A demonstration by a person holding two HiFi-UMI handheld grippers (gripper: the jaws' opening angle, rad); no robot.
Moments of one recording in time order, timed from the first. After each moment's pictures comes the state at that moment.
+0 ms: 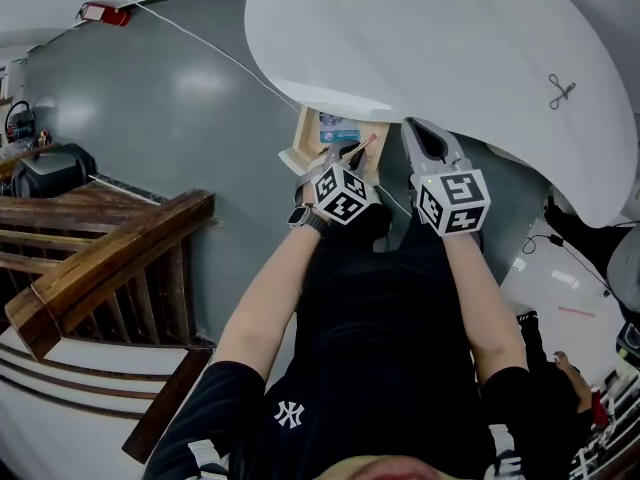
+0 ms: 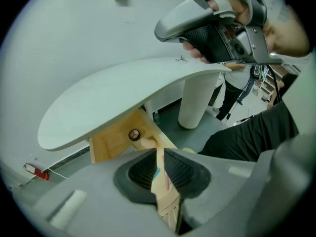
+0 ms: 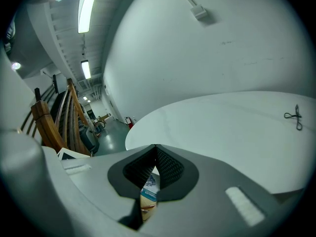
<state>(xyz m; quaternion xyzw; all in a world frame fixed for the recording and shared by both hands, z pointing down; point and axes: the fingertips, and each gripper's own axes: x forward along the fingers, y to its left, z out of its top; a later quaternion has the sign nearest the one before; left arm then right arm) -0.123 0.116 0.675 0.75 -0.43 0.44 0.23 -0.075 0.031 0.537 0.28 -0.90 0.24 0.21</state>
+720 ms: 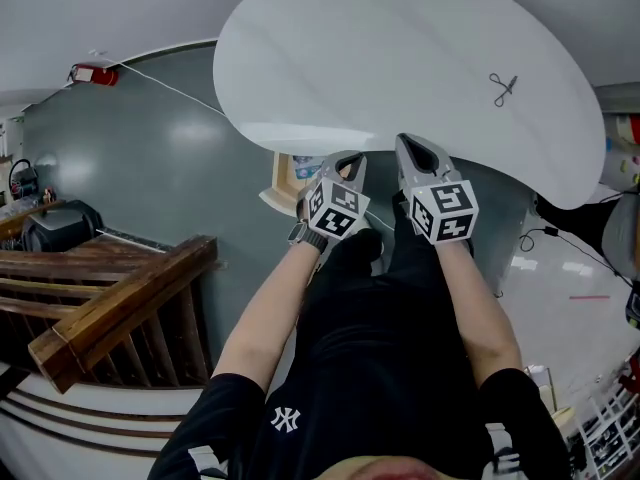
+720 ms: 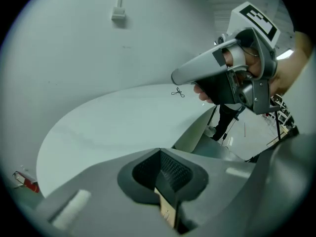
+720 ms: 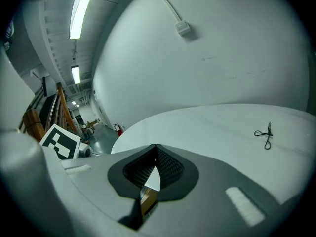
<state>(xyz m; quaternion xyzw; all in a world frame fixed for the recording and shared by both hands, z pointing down) -0.050 0.037 0.570 0.80 -0.44 0.35 0.19 0.004 -0.012 0.486 0.35 -0.89 0.24 0.19</state>
